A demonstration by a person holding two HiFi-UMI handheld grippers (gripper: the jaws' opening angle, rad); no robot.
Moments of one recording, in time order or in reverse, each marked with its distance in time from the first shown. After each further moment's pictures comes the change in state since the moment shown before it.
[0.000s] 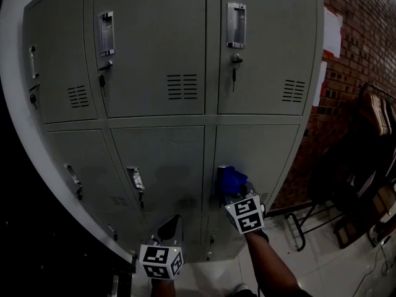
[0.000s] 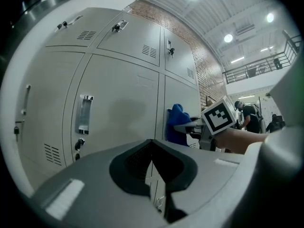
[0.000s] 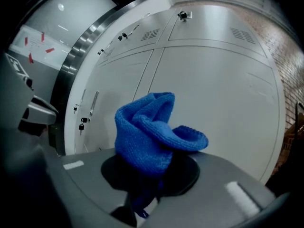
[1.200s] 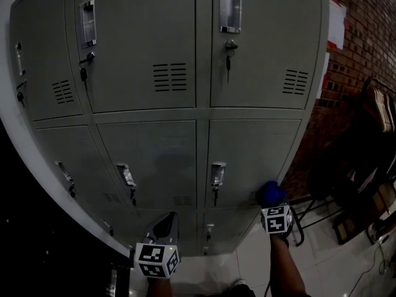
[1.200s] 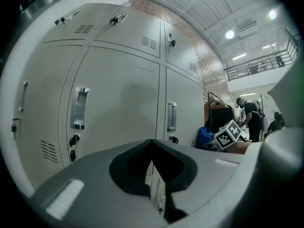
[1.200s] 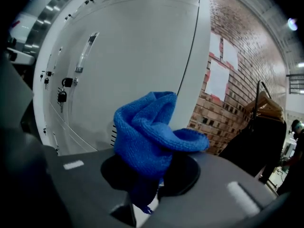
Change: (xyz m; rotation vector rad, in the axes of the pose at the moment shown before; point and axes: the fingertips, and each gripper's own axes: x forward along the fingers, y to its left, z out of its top) left arm 0.019 0.001 -0.014 0.007 0.034 0.020; right arm -0.057 -0.138 -0.184 0.092 0.340 -0.331
